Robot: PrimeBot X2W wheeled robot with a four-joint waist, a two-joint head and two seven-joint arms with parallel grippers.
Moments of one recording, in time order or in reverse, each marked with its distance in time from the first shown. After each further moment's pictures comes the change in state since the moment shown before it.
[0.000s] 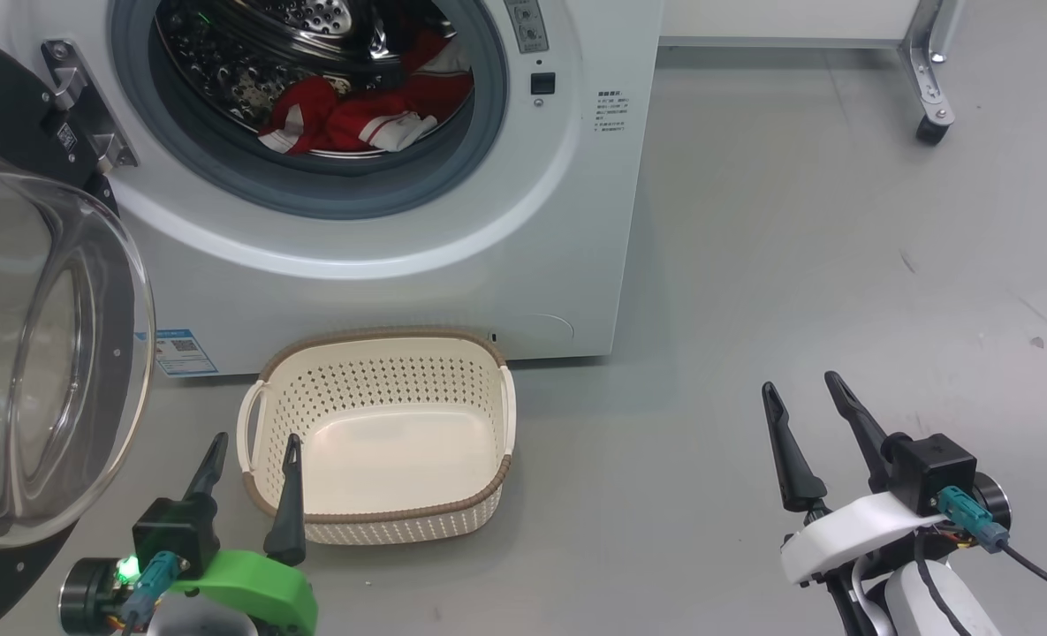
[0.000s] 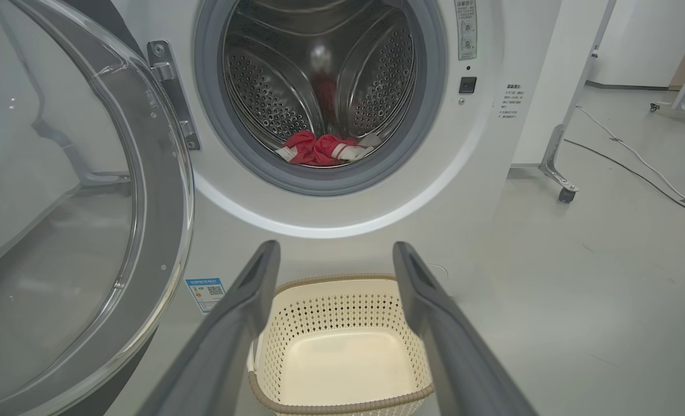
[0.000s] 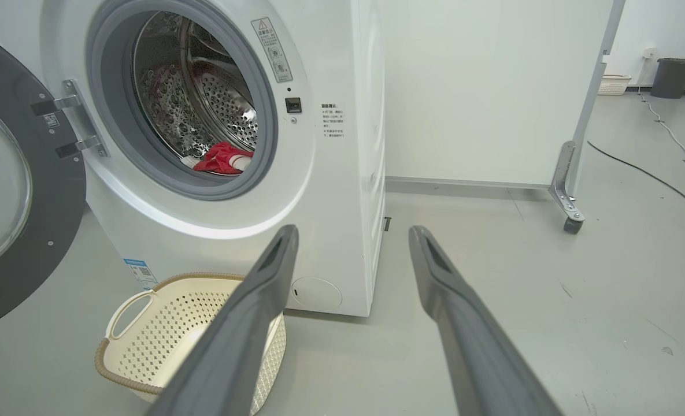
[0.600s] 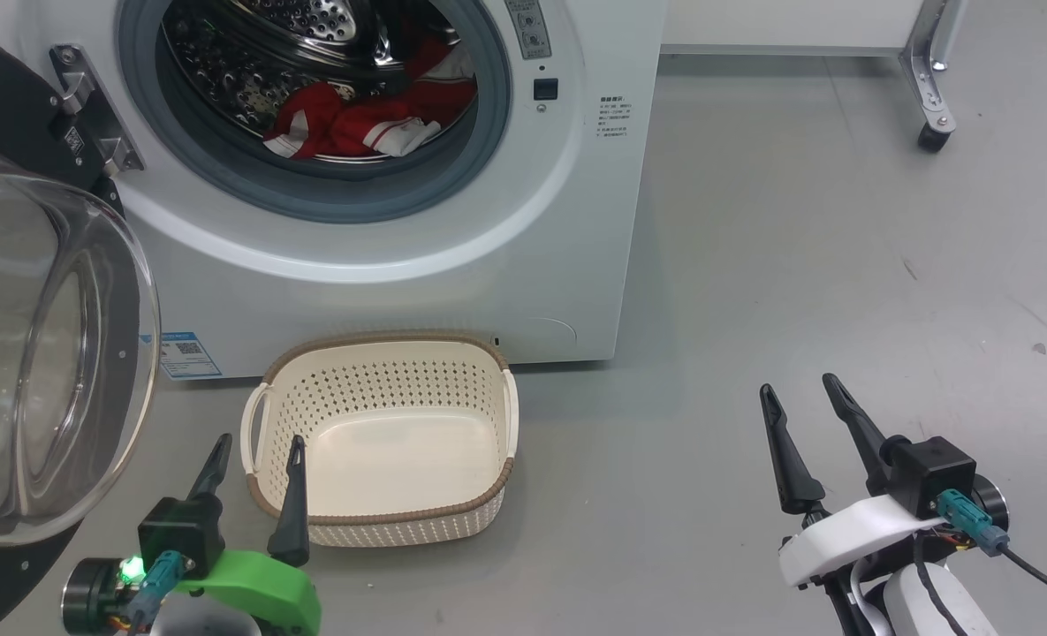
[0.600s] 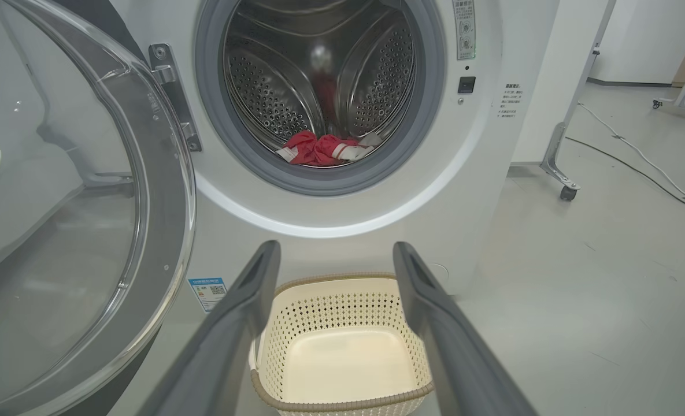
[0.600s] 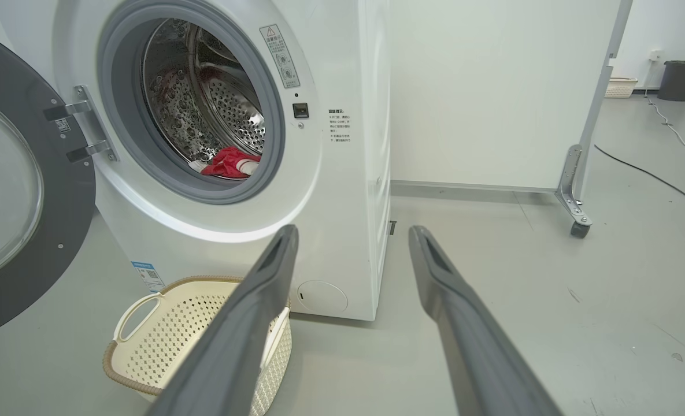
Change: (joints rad) left arm 0.008 -0.003 -0.008 -0.021 0.011 0.009 0.027; right arm 0.012 0.003 0.001 -0.010 0.004 0.000 0.000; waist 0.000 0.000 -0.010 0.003
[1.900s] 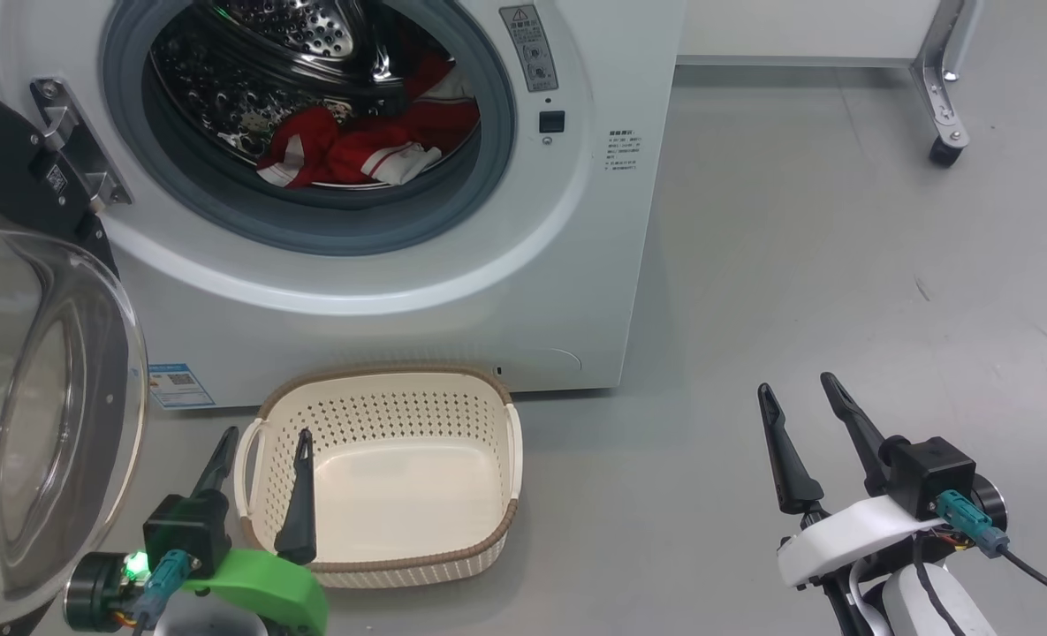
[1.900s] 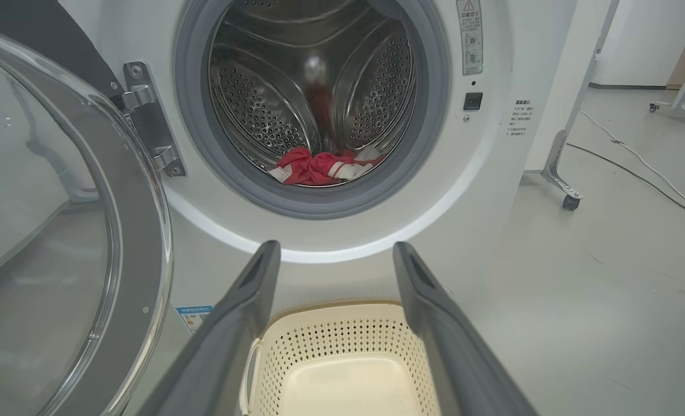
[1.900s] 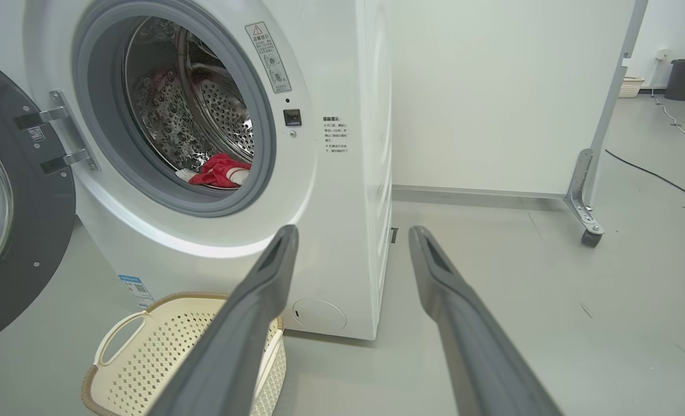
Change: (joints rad) left arm 0.015 -0.002 -0.005 -0.062 0.017 0.007 0.019; right arm 0.005 0.002 0.003 -0.012 0.000 0.000 0.000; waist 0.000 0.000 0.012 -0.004
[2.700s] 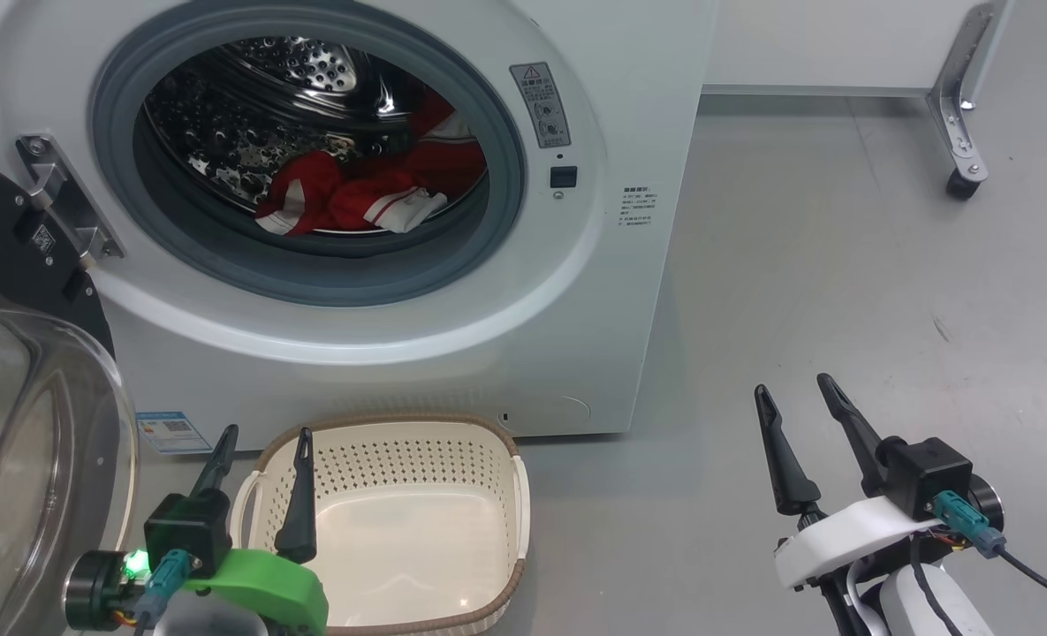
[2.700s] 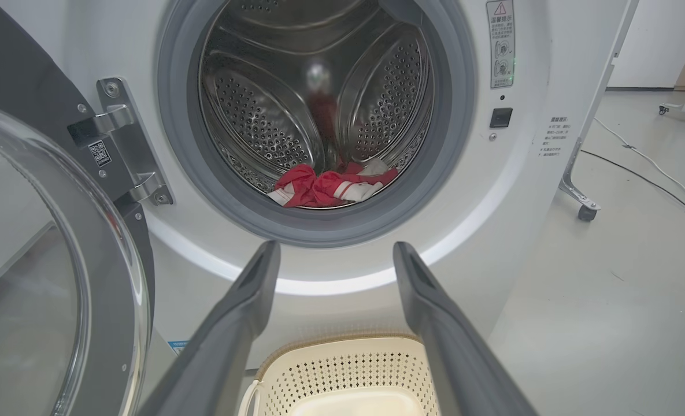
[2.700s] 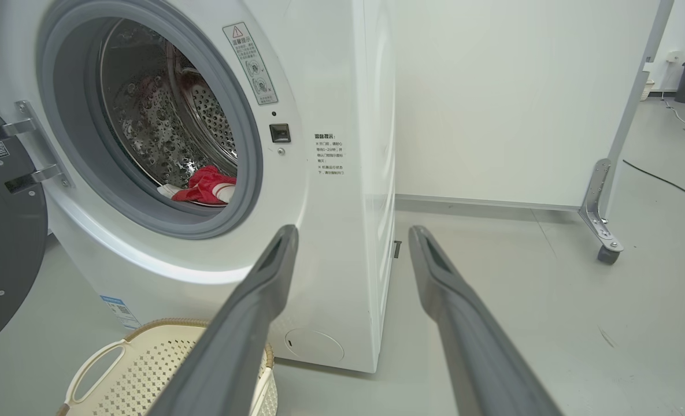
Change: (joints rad) left arm 0.001 0.000 -0.002 -0.010 0.009 0.004 0.009; right arm 0.000 0.001 0.006 0.001 0.002 0.000 0.000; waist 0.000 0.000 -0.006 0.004
